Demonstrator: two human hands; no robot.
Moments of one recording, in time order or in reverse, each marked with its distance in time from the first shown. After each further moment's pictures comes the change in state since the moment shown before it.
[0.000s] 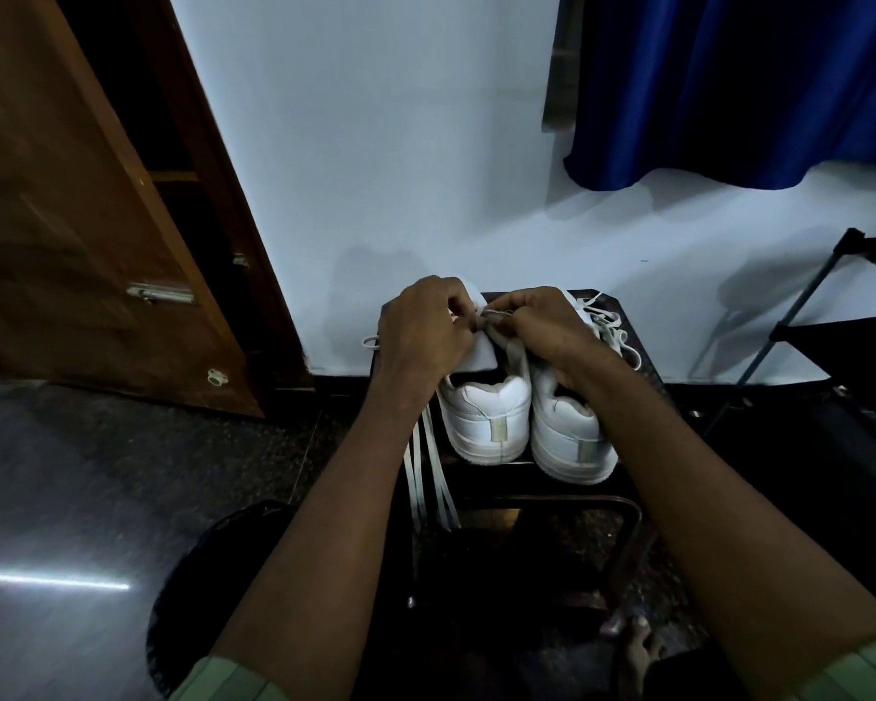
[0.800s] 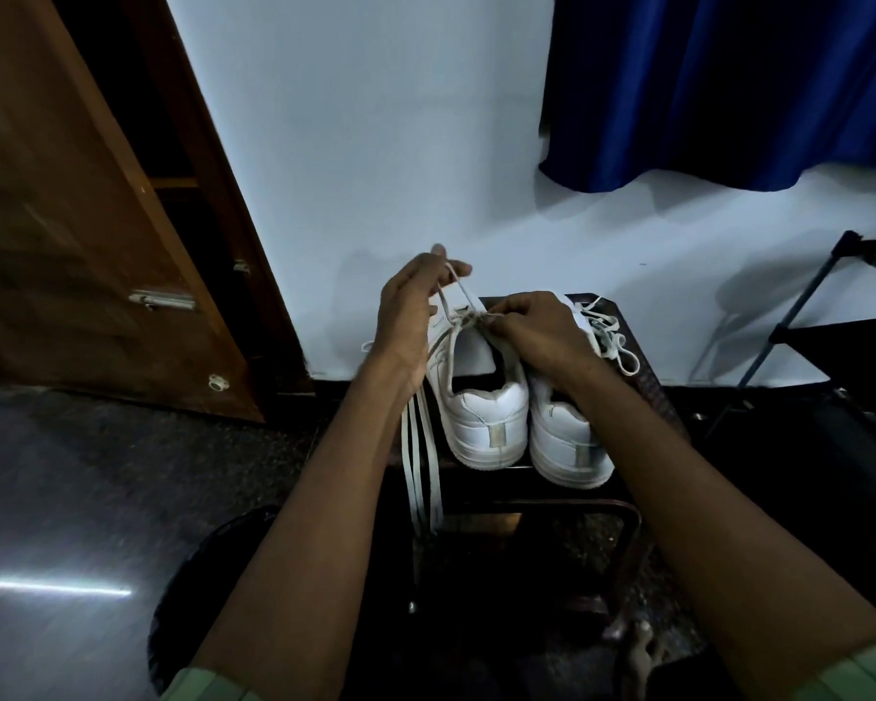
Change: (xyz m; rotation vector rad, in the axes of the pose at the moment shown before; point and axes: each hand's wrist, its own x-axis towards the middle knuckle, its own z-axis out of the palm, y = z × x) left_hand 0.015 0.007 -0.011 -1.182 -0.058 -0.355; right_hand -0.020 -0.014 0.001 -0.218 0.100 -0.083
